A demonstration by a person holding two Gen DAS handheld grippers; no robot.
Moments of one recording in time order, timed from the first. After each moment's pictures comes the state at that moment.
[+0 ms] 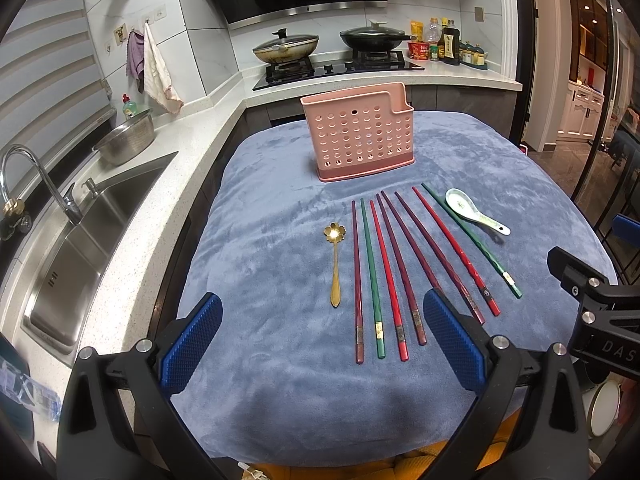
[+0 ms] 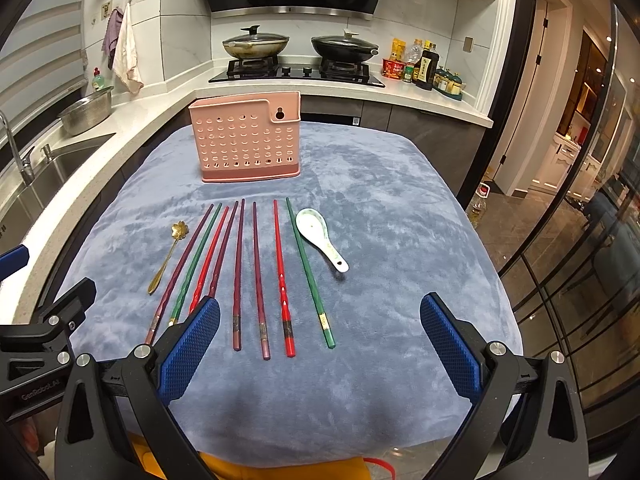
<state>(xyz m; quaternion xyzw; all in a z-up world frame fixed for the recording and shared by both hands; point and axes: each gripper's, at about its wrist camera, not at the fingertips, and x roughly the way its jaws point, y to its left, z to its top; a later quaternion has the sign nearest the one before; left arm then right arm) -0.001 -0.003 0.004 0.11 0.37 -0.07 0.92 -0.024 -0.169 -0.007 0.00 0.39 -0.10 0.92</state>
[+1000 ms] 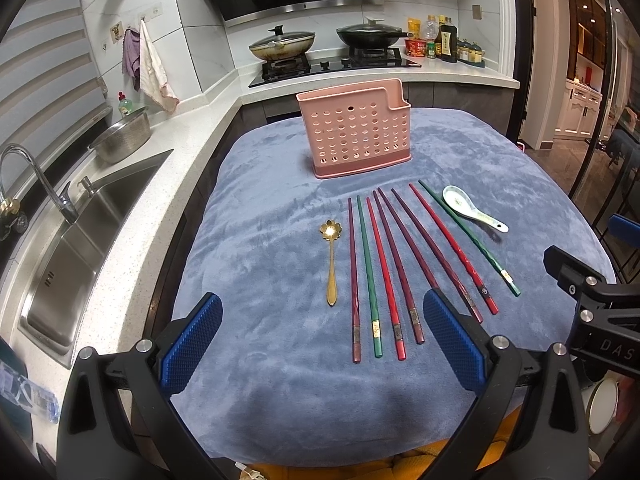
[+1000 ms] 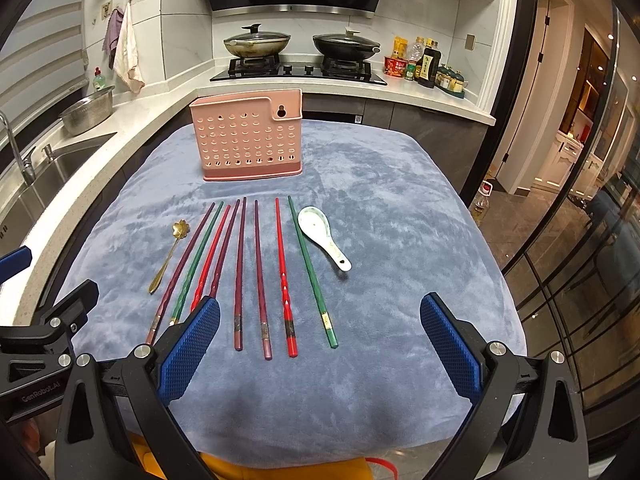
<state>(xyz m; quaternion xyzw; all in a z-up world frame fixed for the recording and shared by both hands) -0.001 -0.009 -0.003 0.11 0.38 -0.08 0.92 -0.024 -0.167 -0.007 0.00 0.39 -0.10 0.92</state>
